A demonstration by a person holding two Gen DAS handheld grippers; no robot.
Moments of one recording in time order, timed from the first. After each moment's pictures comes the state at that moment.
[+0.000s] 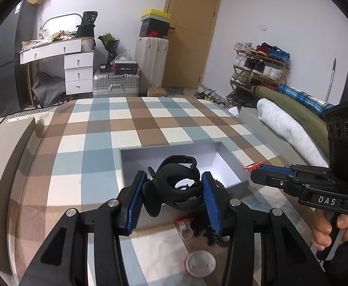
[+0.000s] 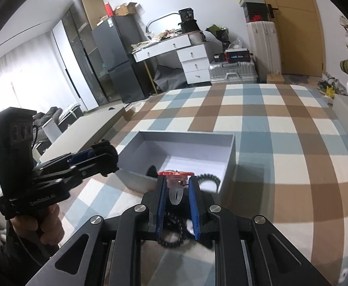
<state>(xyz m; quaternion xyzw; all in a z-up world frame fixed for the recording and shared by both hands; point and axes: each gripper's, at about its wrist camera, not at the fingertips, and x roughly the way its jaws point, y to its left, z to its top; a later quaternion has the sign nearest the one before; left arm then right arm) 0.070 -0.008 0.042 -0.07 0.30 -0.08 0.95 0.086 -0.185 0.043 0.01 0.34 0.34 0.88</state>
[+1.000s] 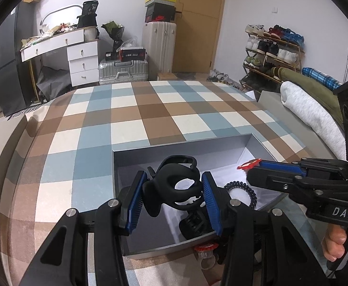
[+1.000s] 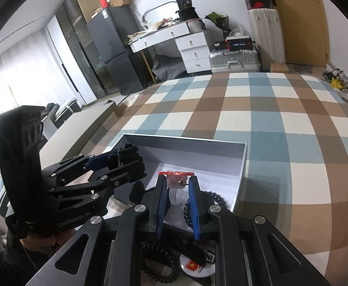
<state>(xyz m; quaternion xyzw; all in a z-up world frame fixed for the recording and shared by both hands) 0.115 -0.020 0.018 -0.04 0.34 -0.05 0.94 0.129 -0.158 0.024 0.01 0.37 0.33 0.87</state>
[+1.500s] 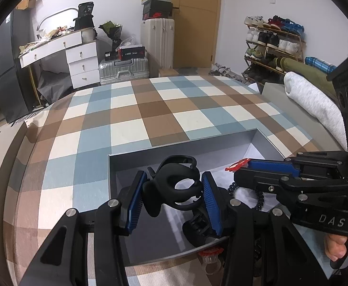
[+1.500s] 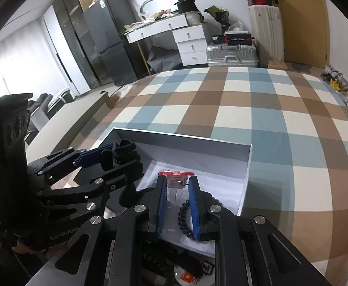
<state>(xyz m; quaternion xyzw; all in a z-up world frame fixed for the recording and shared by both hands) 0.125 -0.027 0.014 -0.01 0.36 -0.04 0.93 0.142 -0.142 0.015 -0.02 0.39 0.32 0.86</state>
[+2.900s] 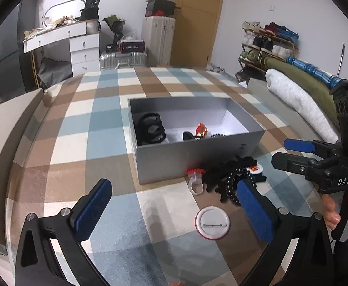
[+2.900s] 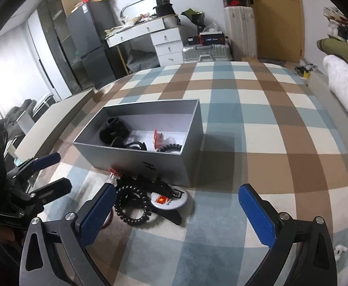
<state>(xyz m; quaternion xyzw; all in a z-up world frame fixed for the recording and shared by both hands) 0.044 -0.017 0.011 -0.06 0.37 -0.06 0.93 0.079 -0.200 0.013 -0.03 0.39 0.25 0.88</state>
